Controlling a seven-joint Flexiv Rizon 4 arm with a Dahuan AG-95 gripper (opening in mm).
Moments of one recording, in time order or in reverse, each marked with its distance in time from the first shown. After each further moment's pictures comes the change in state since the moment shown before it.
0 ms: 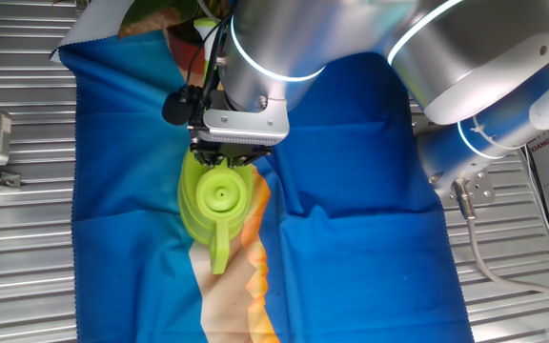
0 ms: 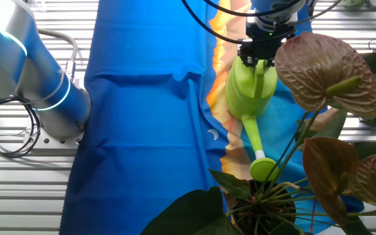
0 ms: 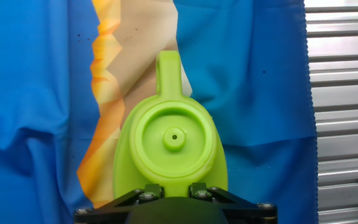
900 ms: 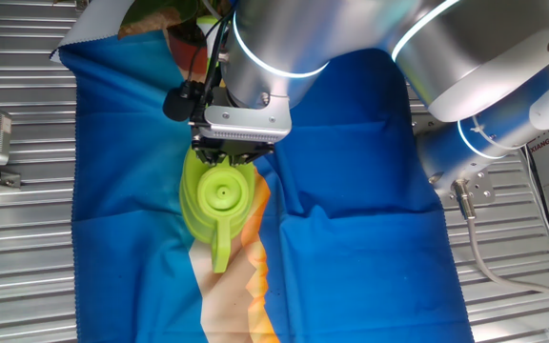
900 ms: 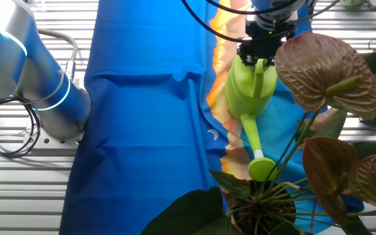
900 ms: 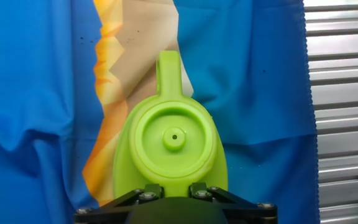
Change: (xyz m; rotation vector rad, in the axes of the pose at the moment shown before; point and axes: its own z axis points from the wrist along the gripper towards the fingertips) arm 0.002 0.001 -0.006 -0.007 0.000 0.008
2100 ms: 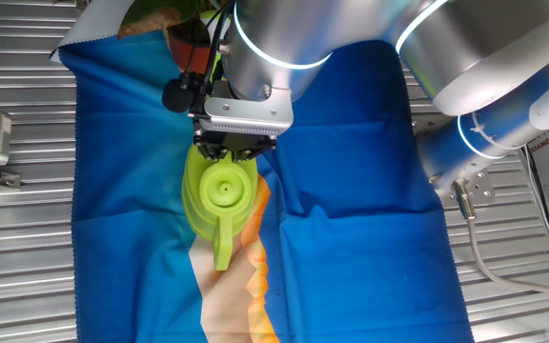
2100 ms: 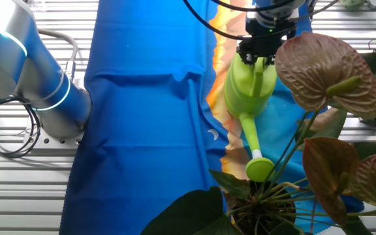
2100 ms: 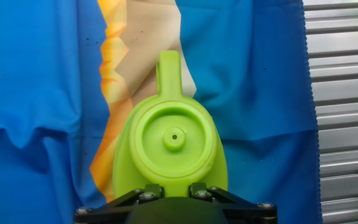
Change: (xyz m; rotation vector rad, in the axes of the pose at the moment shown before) arm 0.002 0.003 -0.009 -0.008 0.000 0.010
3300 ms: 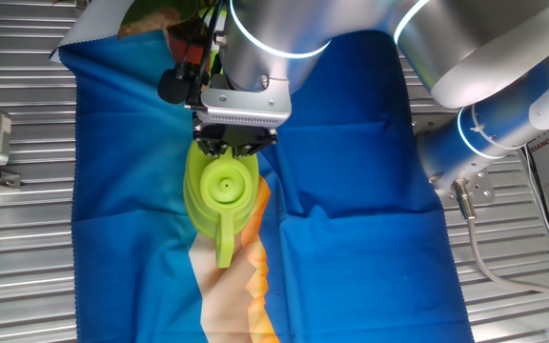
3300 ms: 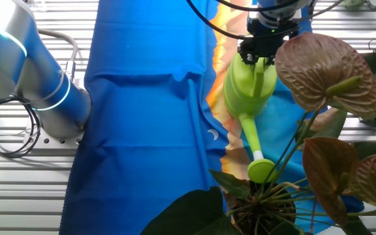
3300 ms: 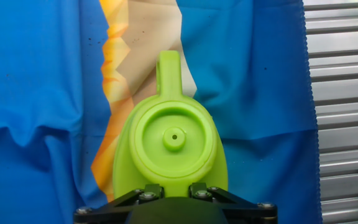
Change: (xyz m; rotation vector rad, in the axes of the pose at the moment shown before) arm 0.004 -0.001 -0.005 -0.013 -0.007 -0.008
